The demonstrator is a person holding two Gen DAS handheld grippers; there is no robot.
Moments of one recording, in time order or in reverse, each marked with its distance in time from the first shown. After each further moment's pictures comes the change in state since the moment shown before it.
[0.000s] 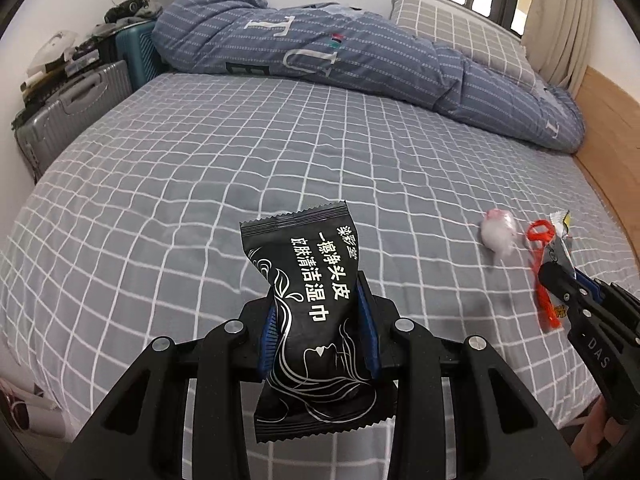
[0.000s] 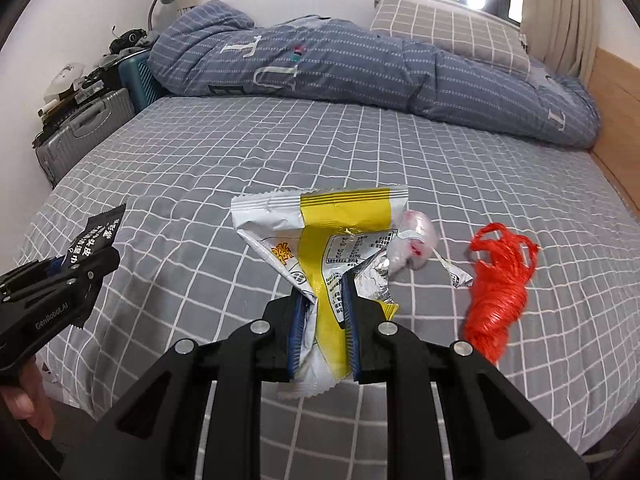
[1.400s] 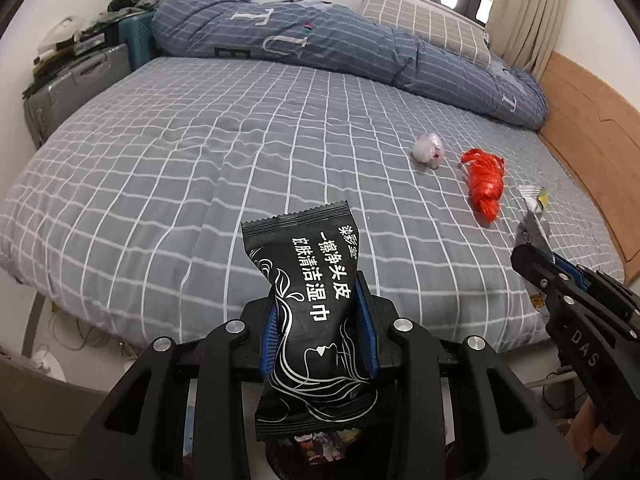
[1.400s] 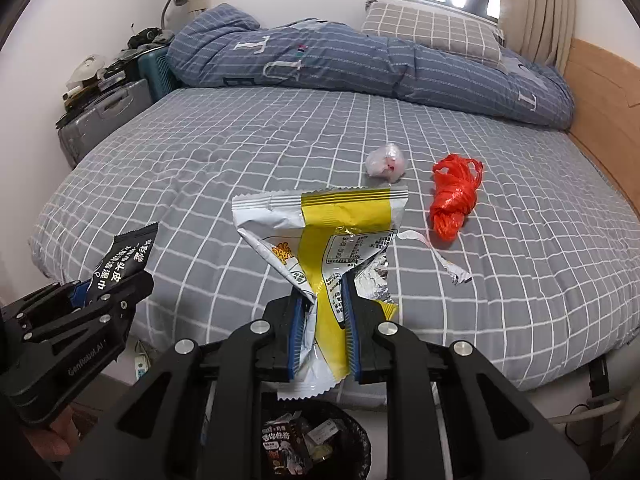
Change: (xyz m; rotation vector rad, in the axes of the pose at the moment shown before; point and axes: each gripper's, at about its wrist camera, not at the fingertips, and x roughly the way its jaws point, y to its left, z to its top) left arm -0.101 -0.031 -0.137 0.004 0.021 -0.065; right arm -0.122 0.014 -0.120 0.018 0.005 0.001
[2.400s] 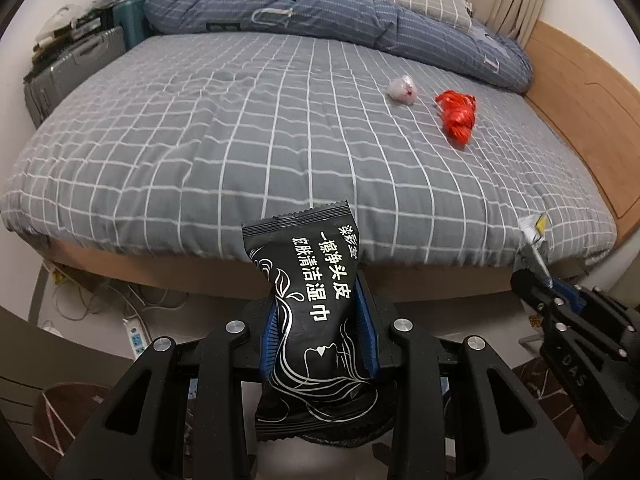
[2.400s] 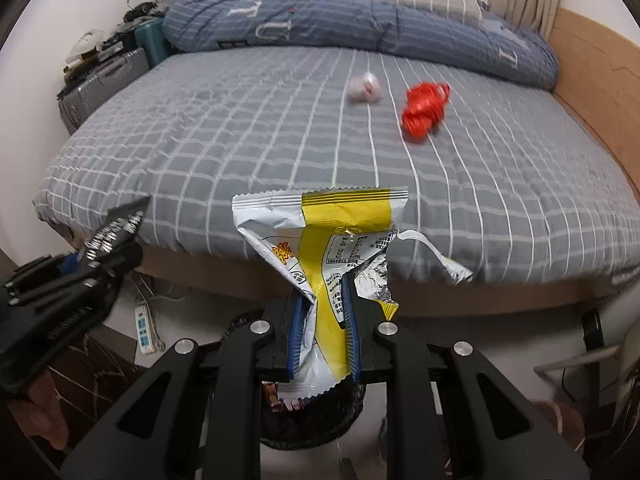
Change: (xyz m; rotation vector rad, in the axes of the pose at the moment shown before) left arm -0.038 -0.011 -0.091 0.042 0.091 -0.020; right arm -0.046 -0.014 -0.108 0.044 0.142 -0.026
